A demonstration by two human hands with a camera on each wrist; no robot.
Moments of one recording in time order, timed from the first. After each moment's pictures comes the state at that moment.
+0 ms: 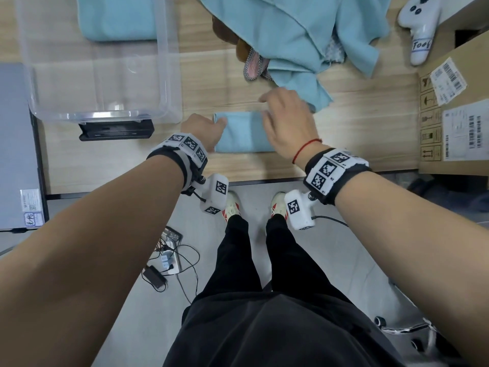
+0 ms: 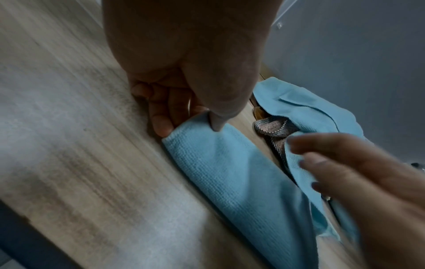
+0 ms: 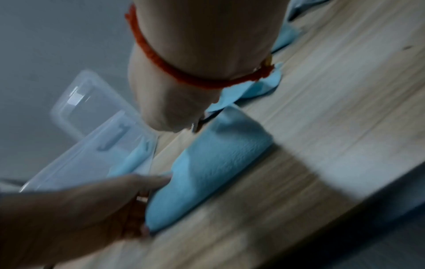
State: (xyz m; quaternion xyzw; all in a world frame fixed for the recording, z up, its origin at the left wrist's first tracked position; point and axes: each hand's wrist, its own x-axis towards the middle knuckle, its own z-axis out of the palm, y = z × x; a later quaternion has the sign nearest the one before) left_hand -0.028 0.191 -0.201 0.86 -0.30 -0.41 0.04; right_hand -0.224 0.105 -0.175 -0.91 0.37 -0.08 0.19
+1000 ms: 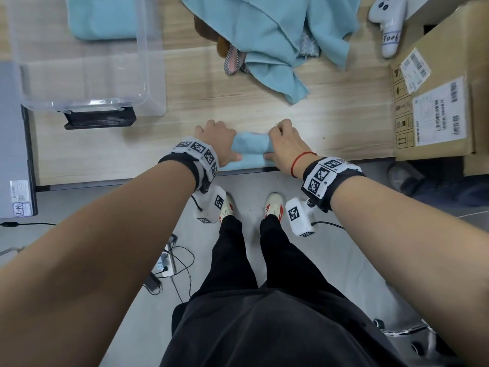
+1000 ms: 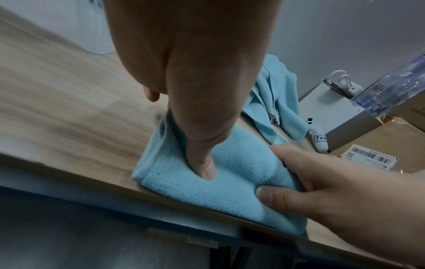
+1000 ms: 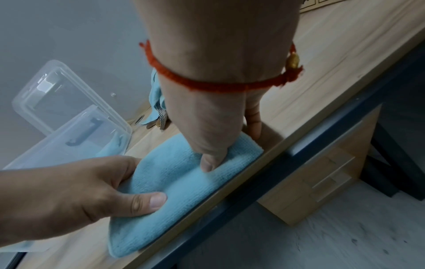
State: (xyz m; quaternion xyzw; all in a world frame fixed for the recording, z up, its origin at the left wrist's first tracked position) left_hand -0.113 0.197 -0.174 0.72 -0.59 -0.29 -0.22; right_hand -0.296 0.133 -0.194 -0.84 0.41 0.16 0.30
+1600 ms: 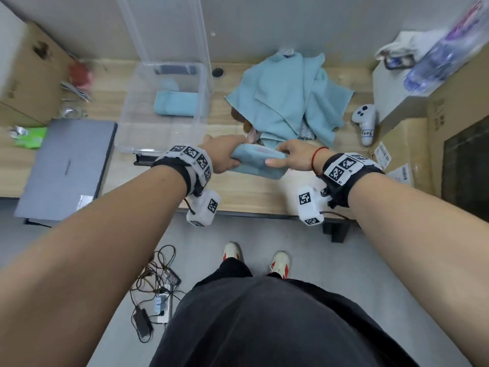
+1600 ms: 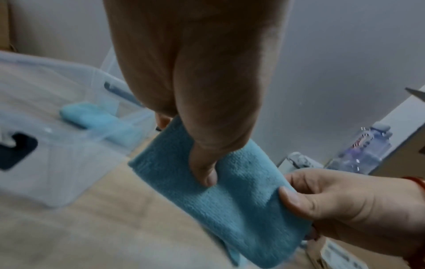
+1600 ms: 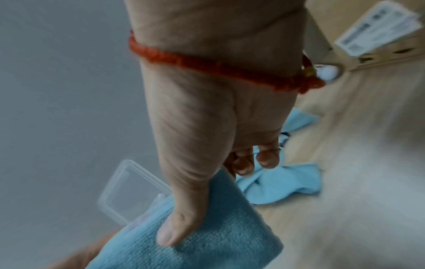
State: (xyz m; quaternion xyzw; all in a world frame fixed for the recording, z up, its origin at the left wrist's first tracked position) left_hand -0.091 0.179 0.006 0.75 -0.60 -0.29 -0.03; right_hand -0.272 0.048 -0.025 -0.84 0.32 0.17 0.40
